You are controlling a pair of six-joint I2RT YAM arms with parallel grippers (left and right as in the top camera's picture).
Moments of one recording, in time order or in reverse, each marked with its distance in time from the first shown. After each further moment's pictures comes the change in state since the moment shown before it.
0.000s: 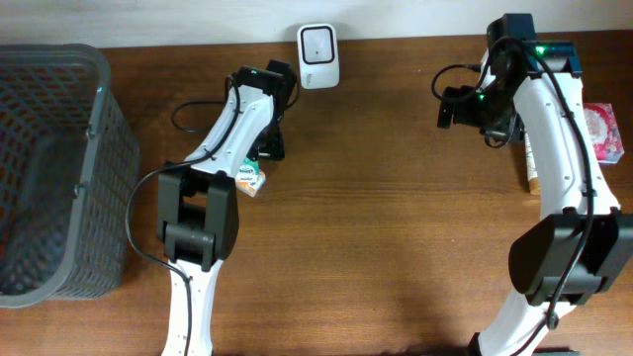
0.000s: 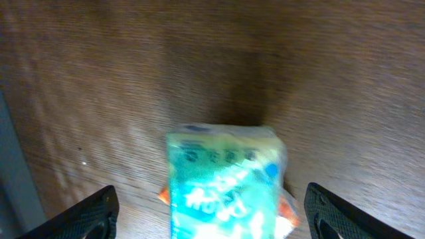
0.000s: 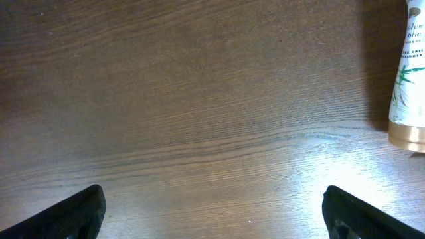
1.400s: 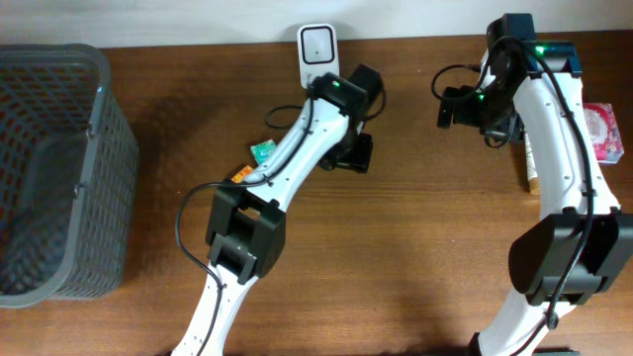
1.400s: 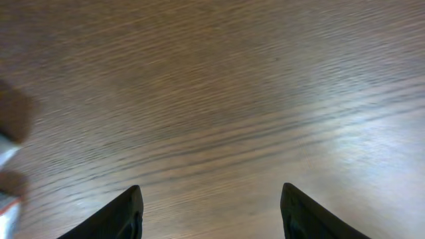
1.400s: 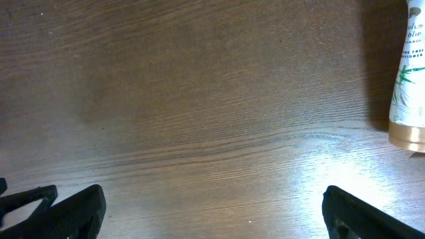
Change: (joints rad) left arm -0.290 0.074 0.258 -0.043 0.418 0.051; right arm 0.000 0.001 0.000 0.000 0.000 0.000
